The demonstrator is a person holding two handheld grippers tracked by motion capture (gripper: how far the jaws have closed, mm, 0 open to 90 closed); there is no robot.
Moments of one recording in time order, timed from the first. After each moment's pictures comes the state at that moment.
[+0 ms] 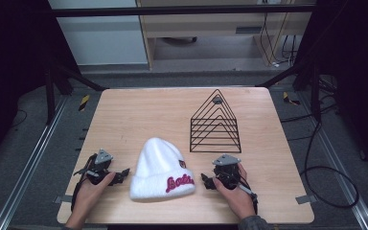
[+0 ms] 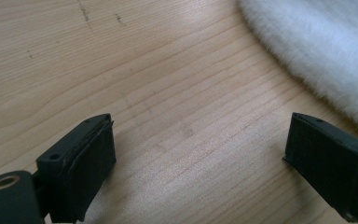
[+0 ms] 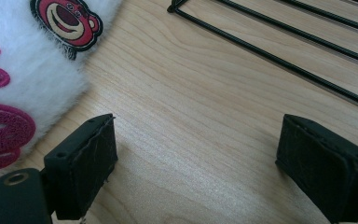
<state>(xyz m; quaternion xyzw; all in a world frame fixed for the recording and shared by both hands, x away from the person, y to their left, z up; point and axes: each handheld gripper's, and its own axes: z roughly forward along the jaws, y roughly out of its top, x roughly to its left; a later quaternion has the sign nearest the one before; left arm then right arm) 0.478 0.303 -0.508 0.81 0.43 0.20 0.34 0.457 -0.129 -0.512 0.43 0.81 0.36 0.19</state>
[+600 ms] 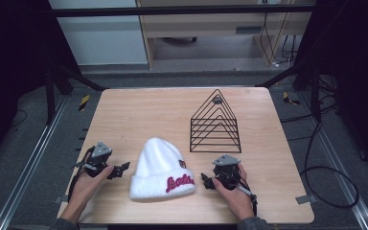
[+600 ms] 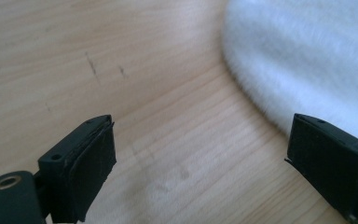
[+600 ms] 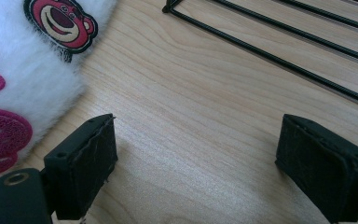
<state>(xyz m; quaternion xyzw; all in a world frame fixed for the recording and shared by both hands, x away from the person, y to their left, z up) 0.490 0.297 -0.470 0.81 0.41 0.20 0.37 0.455 -0.127 -0.512 0.44 0.80 0.36 0.20</state>
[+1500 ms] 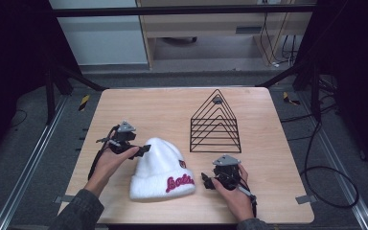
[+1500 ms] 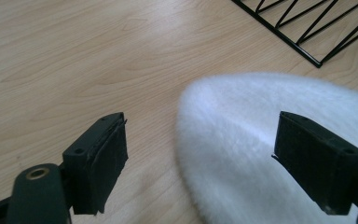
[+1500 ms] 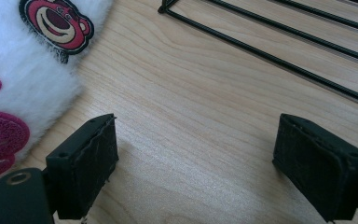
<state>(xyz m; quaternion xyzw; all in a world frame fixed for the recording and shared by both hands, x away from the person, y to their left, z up) 0.547 0.229 -0.449 0.83 0.39 0.16 0.36 0.454 -0.127 -0.512 0.45 0.80 0.35 0.20</state>
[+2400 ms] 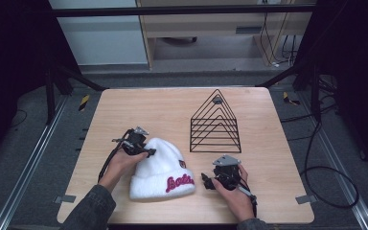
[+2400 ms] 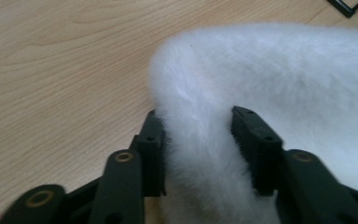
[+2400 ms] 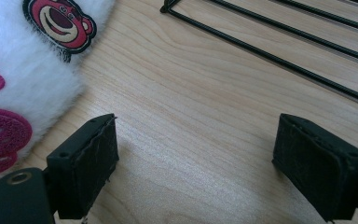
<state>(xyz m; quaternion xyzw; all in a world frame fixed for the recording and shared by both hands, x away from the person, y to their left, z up) 0.560 0.202 -0.478 0.87 0.39 0.11 0.29 0.453 -0.127 -0.512 0.44 0.80 0.36 0.20</state>
